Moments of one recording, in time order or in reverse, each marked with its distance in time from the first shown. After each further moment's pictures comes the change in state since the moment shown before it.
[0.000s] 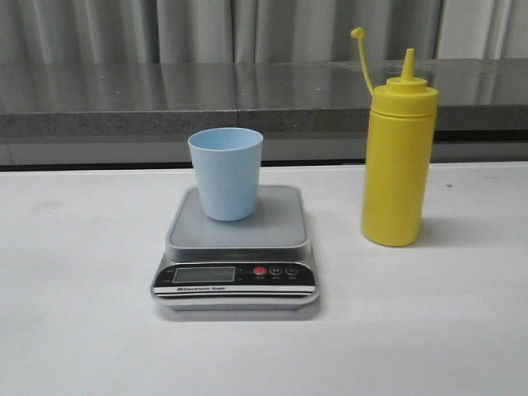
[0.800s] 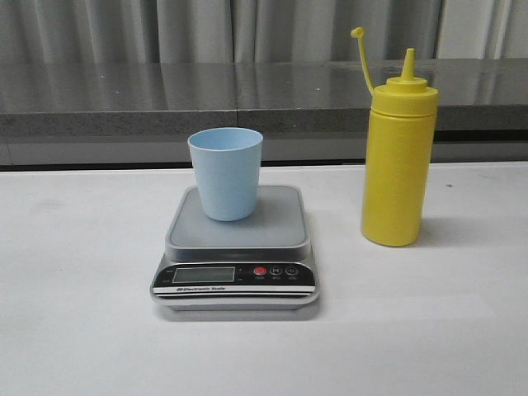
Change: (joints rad) left arm 0.000 0.000 0.000 0.000 0.000 0.000; right arm 0.000 0.448 -0.006 0.120 -0.428 0.000
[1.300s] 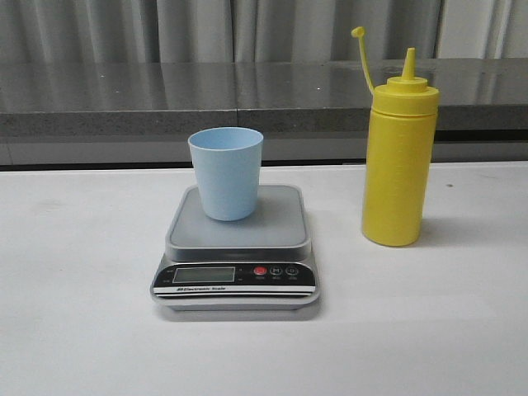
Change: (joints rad) left arm 0.000 0.000 0.000 0.000 0.000 0.000; right arm 0.096 0.325 -0.173 0.078 -0.047 0.000
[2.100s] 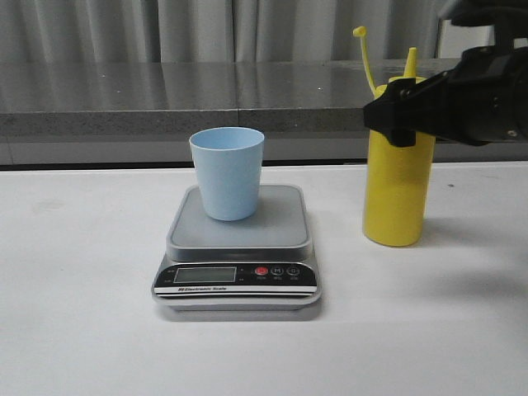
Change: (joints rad) left arm 0.000 0.000 0.000 0.000 0.000 0.000; right arm 0.079 0.582 -0.403 -0.225 -0.084 0.002
